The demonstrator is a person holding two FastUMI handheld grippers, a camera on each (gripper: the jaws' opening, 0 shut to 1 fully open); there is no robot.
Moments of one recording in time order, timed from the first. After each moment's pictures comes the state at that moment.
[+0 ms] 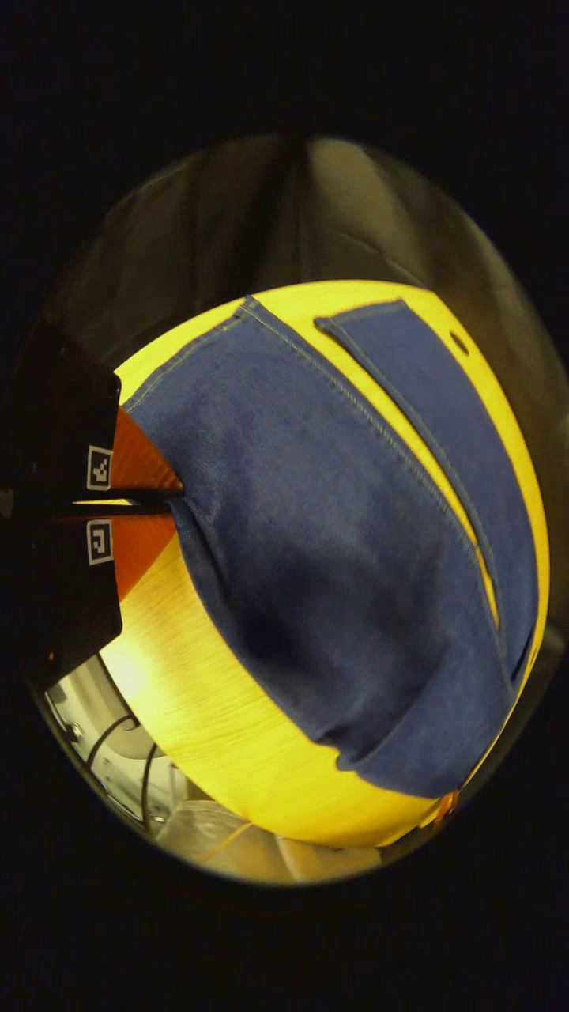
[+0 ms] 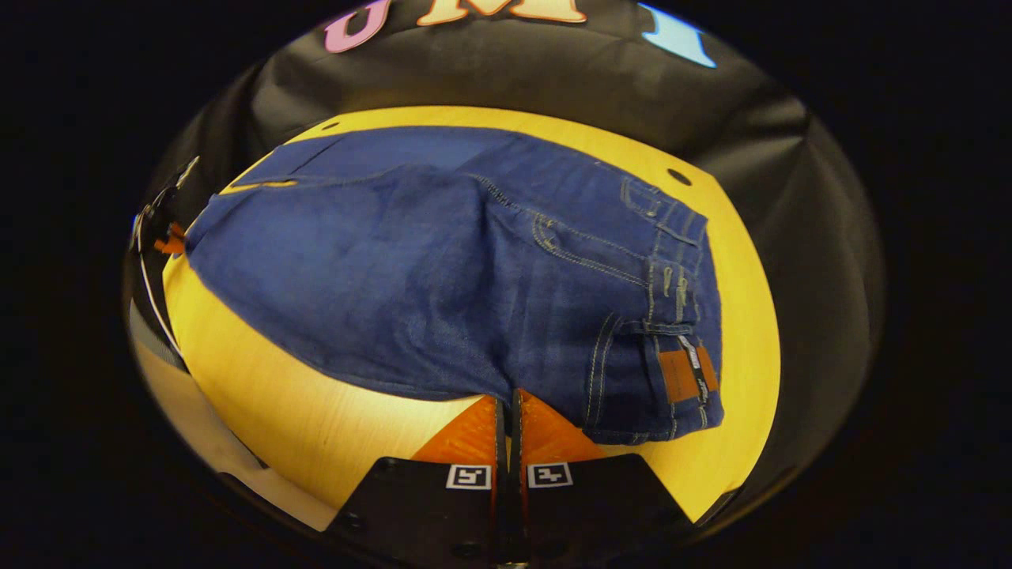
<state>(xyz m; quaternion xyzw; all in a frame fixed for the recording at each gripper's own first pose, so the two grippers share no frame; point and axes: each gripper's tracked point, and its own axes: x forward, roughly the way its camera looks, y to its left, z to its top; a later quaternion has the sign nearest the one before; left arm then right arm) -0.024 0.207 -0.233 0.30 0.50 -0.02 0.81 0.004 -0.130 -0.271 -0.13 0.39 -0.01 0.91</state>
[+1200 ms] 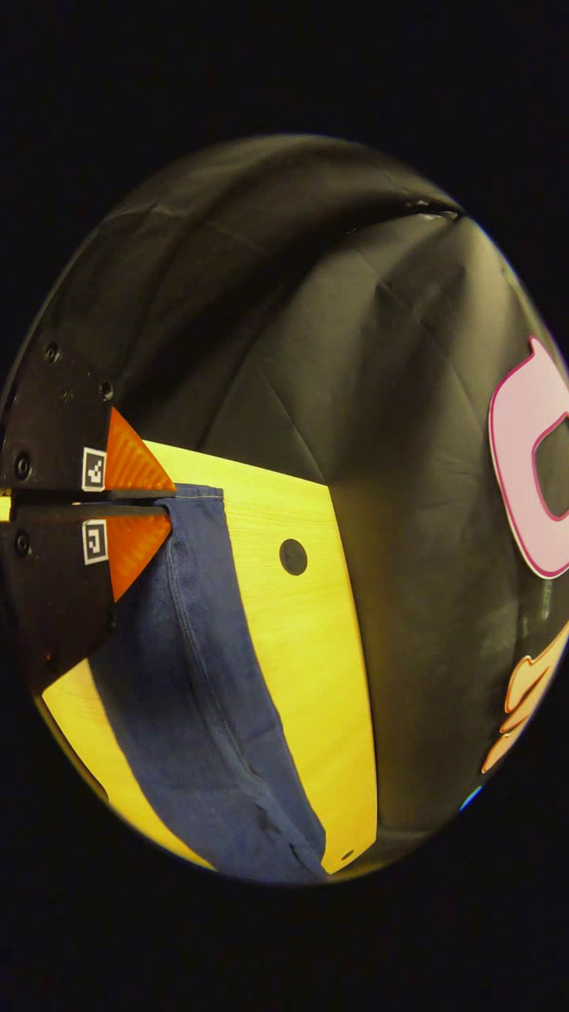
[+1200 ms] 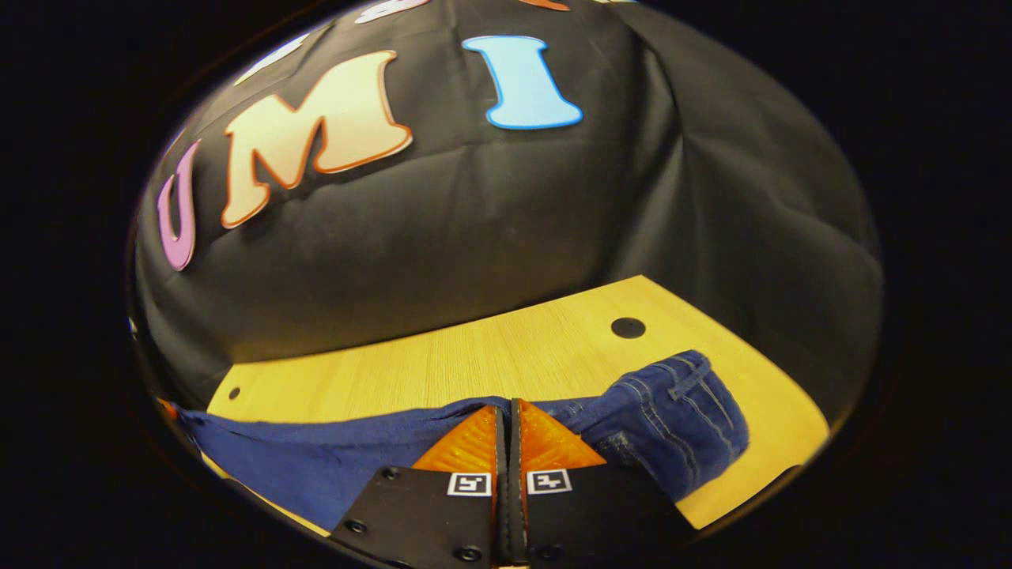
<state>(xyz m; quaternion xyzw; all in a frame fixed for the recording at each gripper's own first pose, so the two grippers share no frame) 0.231 0.196 -0.110 0.21 0.26 0.19 0.92 0.297 -0.144 -0.127 0.11 0.11 -0.17 0.97</state>
